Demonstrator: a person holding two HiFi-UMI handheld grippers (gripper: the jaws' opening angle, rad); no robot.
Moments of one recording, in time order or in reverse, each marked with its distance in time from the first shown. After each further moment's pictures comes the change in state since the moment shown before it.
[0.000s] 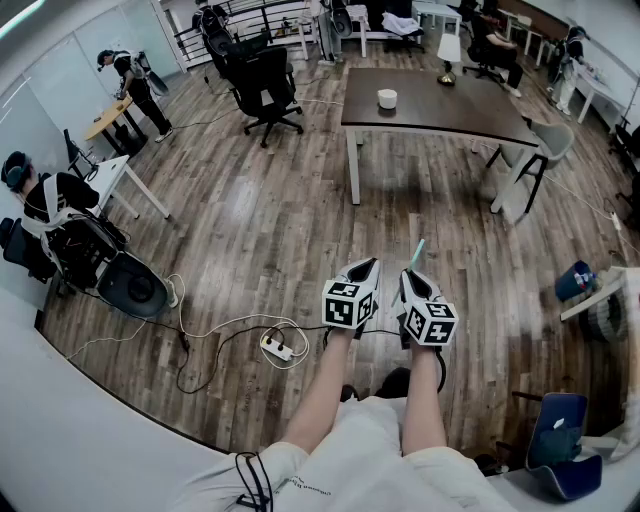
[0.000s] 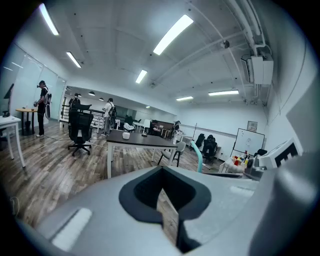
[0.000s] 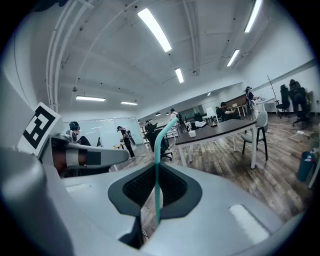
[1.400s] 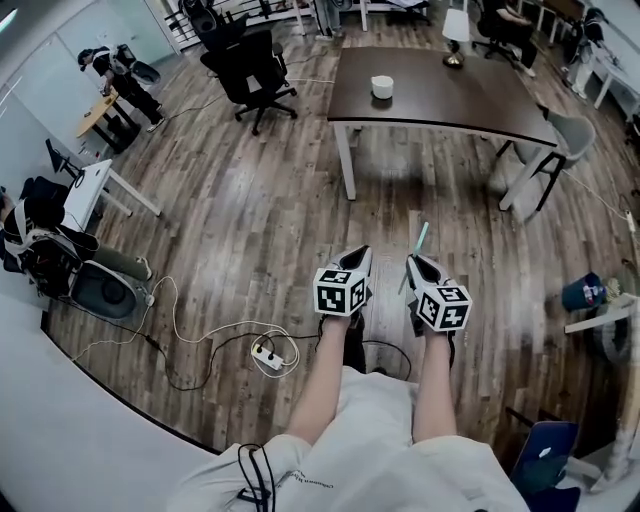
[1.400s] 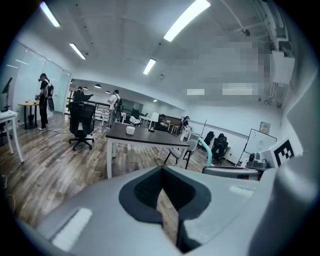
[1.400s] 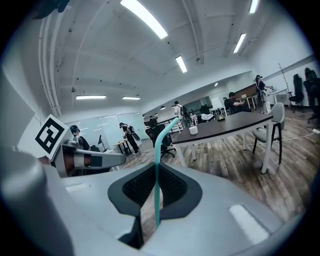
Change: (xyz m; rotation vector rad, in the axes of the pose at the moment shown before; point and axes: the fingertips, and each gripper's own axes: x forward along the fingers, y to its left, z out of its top) left arm 0.205 0.077 0.058 -0.053 0.058 0.064; right arm 0.158 -0.152 0.077 0.005 0.074 0.102
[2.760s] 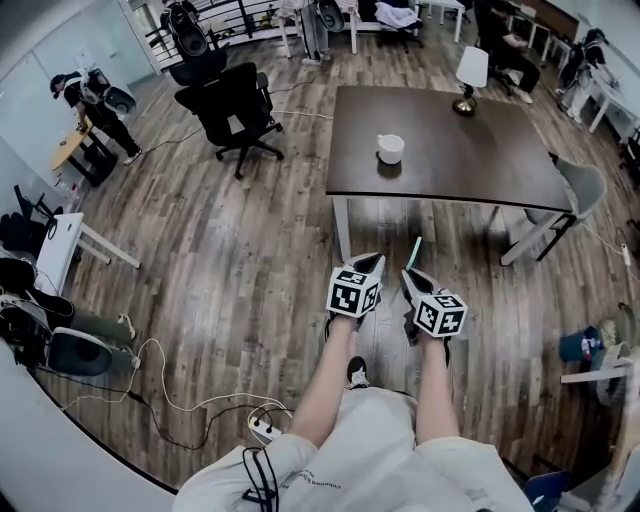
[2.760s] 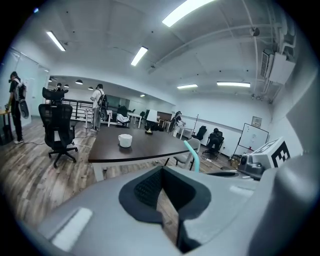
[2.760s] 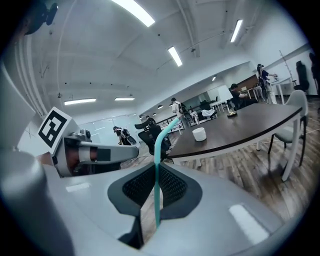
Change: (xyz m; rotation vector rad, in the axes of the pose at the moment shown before) left arm 0.264 0.167 0.173 0.095 0.065 -0.148; right arm 0.308 -0.103 0.136 0.069 0.008 0.015
